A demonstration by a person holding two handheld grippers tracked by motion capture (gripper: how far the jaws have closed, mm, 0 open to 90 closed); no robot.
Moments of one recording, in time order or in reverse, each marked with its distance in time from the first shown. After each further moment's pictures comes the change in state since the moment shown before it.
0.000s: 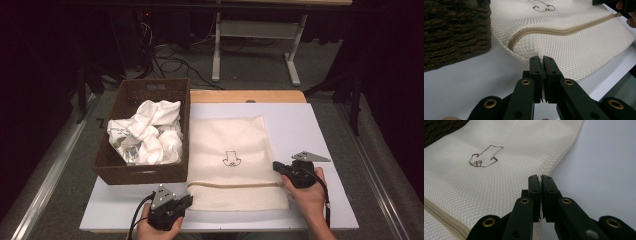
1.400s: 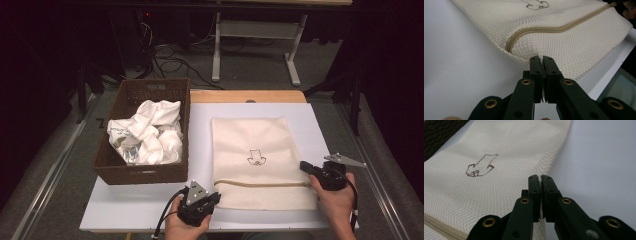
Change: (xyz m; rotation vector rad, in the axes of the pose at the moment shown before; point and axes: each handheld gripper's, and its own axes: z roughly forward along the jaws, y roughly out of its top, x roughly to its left) left arm -0.048 0.022 0.044 0.011 -0.075 0.108; right arm -0.055 -0.012 -0.046 -0.057 -0.092 0.110
